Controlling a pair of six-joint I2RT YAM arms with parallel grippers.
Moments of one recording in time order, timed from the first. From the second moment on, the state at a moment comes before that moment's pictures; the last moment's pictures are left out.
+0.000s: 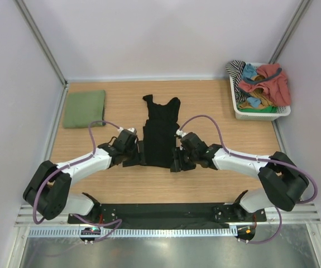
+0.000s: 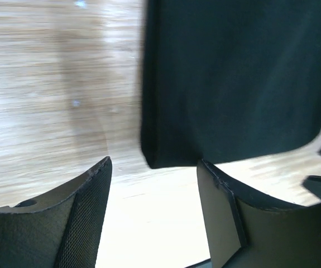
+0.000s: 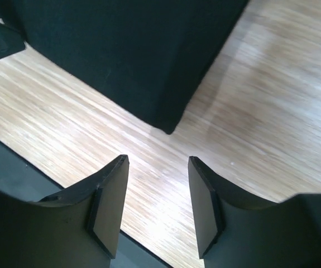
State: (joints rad) left arm -0.60 1.36 0.67 -0.33 0.03 -0.68; right arm 0.76 1.42 0.71 -0.23 -0.17 0.56
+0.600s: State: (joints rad) left arm -0.63 1.42 0.63 -0.13 0.09 -0.71; right arm 0.78 1.53 0.71 -0.11 -0.13 0.57
